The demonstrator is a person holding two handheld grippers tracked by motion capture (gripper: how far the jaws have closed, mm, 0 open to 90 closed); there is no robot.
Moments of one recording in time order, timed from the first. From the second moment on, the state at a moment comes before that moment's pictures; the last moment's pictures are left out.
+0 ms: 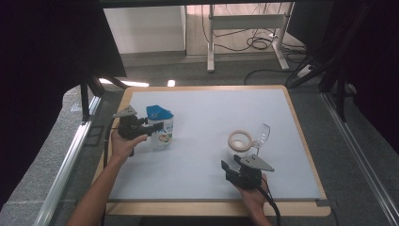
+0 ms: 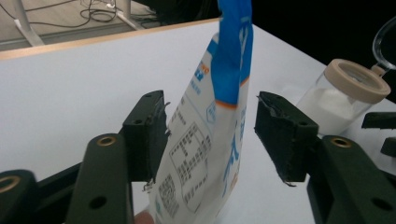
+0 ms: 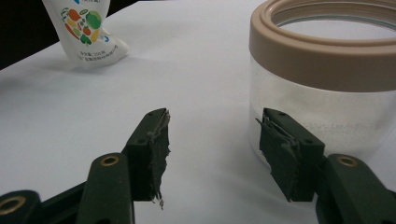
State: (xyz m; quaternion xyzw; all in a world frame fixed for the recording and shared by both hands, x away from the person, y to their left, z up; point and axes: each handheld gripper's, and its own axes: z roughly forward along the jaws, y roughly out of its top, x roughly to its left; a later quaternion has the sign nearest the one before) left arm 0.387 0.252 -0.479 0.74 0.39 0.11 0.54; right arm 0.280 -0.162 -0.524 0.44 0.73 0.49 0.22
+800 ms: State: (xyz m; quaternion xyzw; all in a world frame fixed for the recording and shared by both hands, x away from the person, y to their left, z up) left arm 0.370 0.255 -0.503 0.75 0.41 0.10 0.51; right arm 0.250 -0.194 -0.516 0.43 0.71 0.50 0.24
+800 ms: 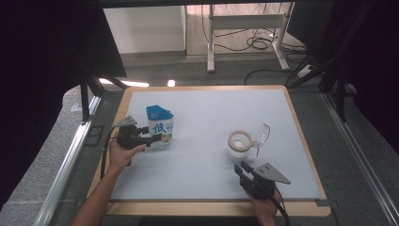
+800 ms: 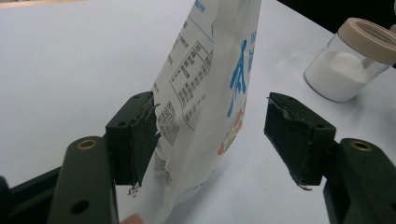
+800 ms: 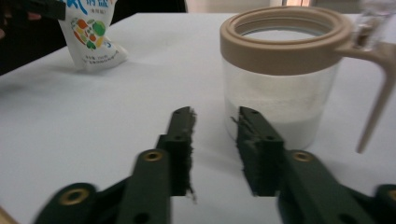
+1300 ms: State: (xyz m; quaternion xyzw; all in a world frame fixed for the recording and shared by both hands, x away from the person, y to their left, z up) left arm 0.363 0.254 -0.507 0.76 0.41 0.10 0.50; right arm 0.248 -0.237 -0.492 0.43 0.67 0.54 0.28
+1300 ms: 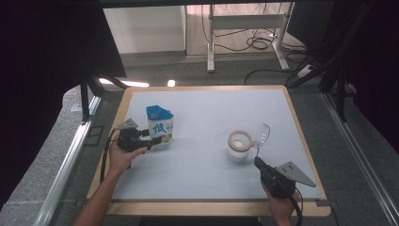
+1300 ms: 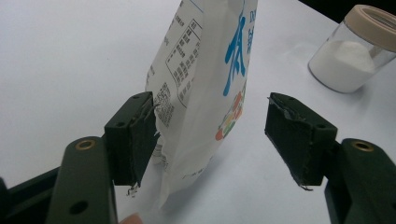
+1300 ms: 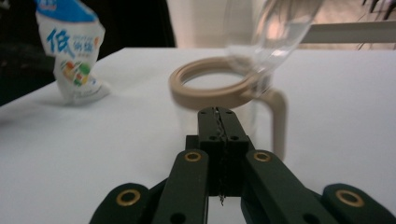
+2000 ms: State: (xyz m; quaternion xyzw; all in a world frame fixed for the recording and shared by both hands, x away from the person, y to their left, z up) left arm 0.354 0.260 -0.516 0.76 0.42 0.10 0.49; right arm 0.285 -0.264 -0.464 0.46 0.63 0.55 0.30
